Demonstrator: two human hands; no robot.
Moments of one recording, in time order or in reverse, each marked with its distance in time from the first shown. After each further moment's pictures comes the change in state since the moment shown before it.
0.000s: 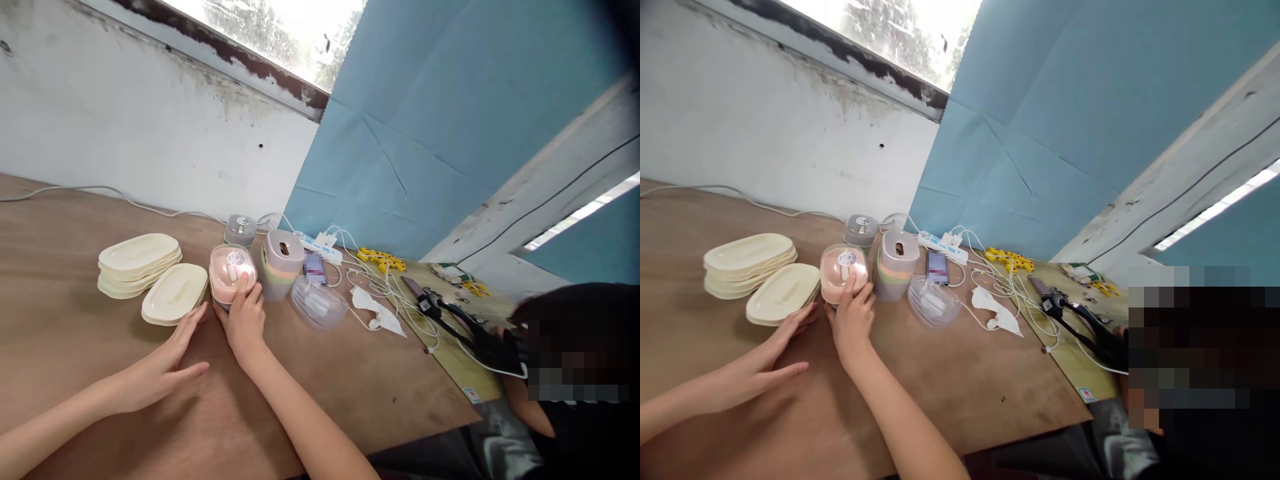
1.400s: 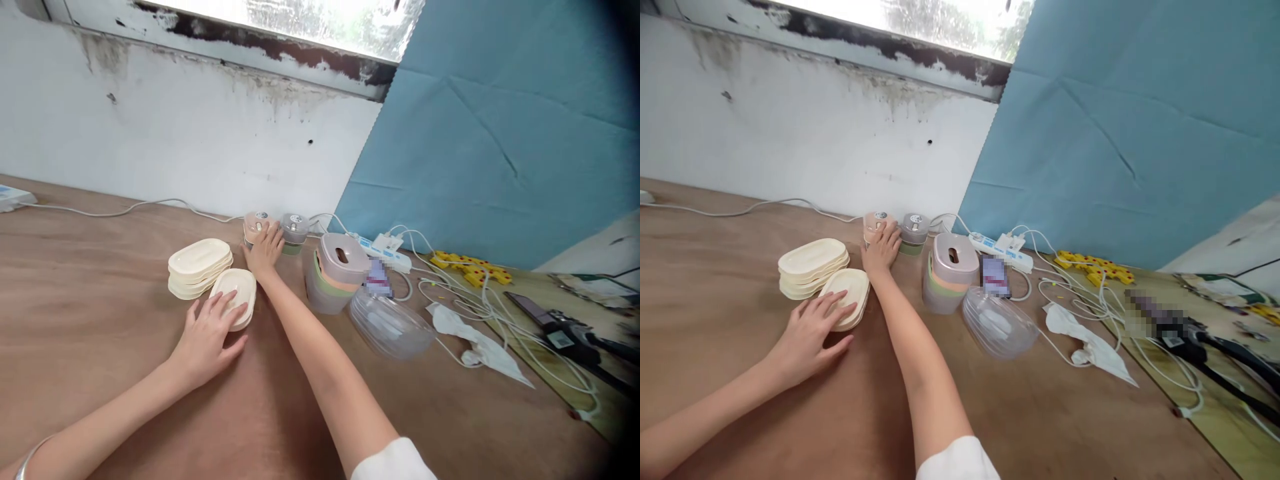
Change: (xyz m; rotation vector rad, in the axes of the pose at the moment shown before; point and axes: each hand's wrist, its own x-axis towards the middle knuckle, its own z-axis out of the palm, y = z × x) left_hand 0.015 0.018 -0.038 0.734 0.301 -0.165; right_hand 0.156 -0.074 0.046 0.205 -0.029 -0.046
